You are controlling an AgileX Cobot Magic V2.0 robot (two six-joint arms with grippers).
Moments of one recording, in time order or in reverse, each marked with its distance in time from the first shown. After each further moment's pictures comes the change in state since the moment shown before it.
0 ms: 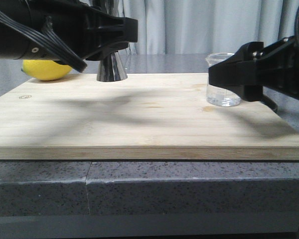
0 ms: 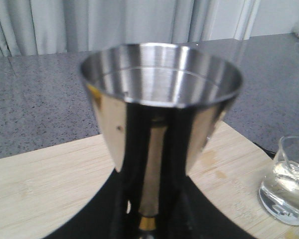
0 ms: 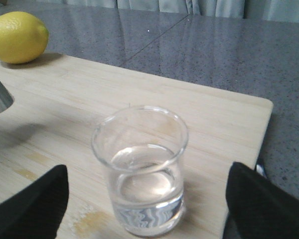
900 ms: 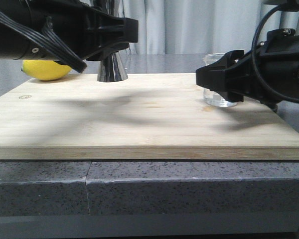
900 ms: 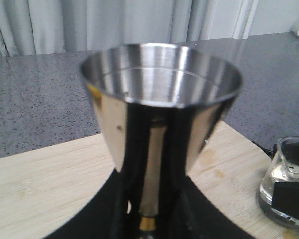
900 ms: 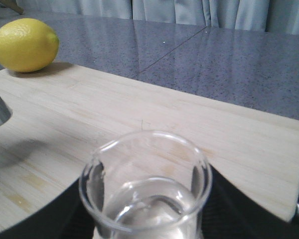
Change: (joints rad) left arm 0.000 0.000 0.000 0.003 0.002 -0.002; right arm 0.000 0.176 -0.069 -0.049 -0.148 -0.003
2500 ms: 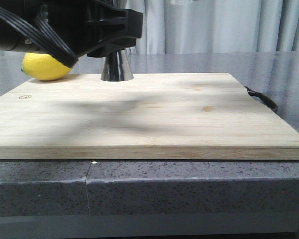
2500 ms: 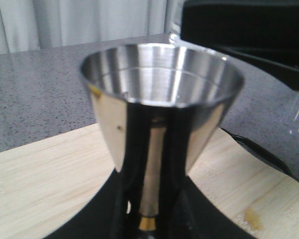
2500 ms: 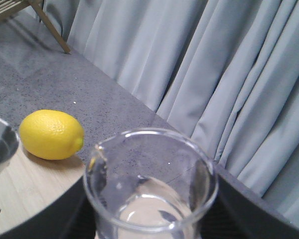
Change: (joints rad) left arm -0.037 -0.055 0.000 0.056 0.089 -0.006; right arm 0.002 -0.076 -0.441 -0.400 0.275 -0.045
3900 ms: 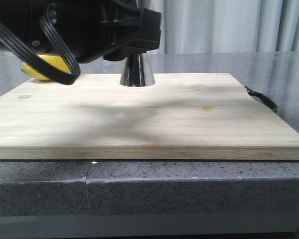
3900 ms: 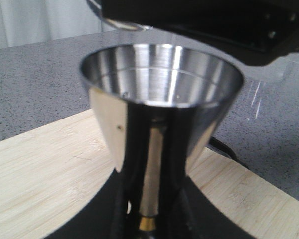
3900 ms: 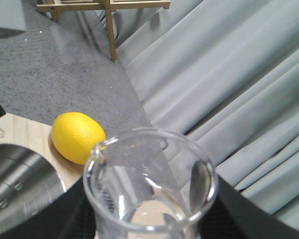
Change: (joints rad) left arm -0.017 -0.002 0.000 0.225 0.010 -0.172; right arm 0.003 -0.053 -0.064 -0.428 -0.022 -0.005
